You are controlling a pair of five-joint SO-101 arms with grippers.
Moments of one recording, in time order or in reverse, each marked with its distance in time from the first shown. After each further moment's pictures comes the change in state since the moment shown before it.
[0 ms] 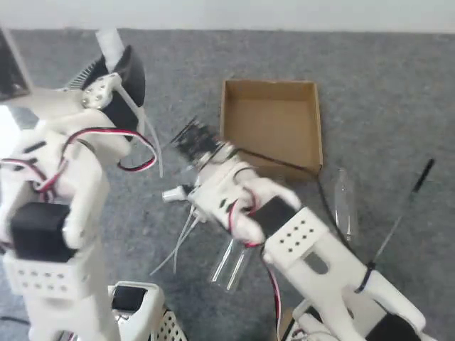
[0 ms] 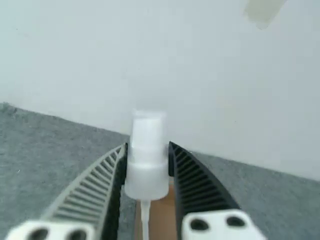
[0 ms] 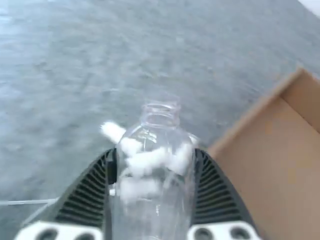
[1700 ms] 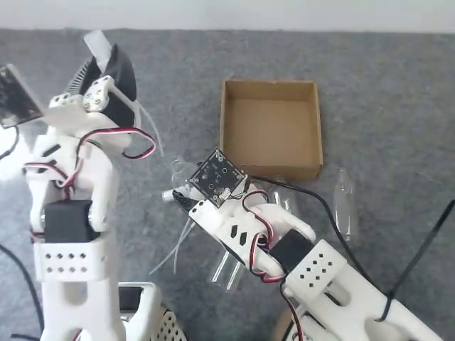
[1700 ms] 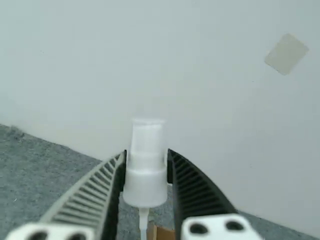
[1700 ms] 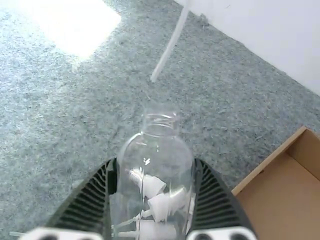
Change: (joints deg) left arm -5.5 -6.9 25.5 -25.8 3.2; right arm -2.5 -16.7 15.6 -12.7 -1.5
